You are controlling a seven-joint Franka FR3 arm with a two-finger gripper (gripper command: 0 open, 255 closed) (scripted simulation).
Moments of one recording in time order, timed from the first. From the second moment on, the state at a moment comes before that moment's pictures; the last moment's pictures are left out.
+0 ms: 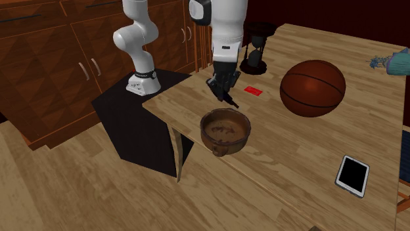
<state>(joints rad) -0.31 0.29 -0.22 -1.65 0.06 1.94 0.04</state>
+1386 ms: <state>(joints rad) -0.37 0.51 -0.22 -1.50 0.11 2.00 -0.02</state>
